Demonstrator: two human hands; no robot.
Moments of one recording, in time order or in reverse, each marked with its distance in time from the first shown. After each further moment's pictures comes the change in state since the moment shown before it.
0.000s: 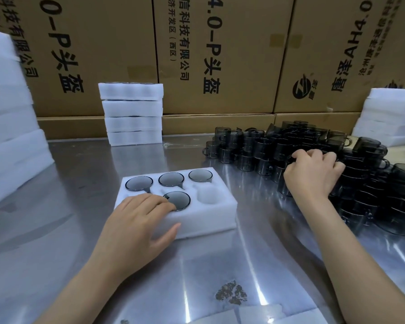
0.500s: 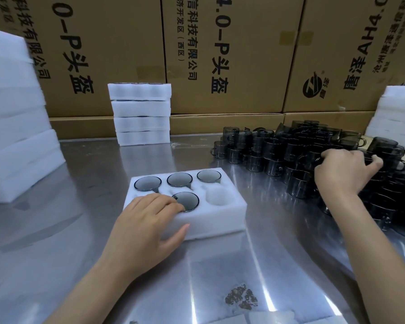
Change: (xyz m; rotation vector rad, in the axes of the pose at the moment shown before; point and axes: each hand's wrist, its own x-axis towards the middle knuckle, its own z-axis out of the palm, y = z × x) left_hand 0.000 0.002 -0.001 0.004 -0.018 -0.025; right_hand 0.018 0.014 -0.012 -0.044 -0.038 0.102
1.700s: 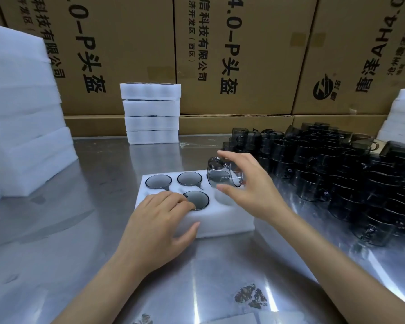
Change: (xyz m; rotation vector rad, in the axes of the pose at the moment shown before) left_hand 0.001 0.004 -0.003 -0.006 -0.009 -0.011; right_hand -0.092 -0.091 -0.011 1.051 -0.412 -0.729
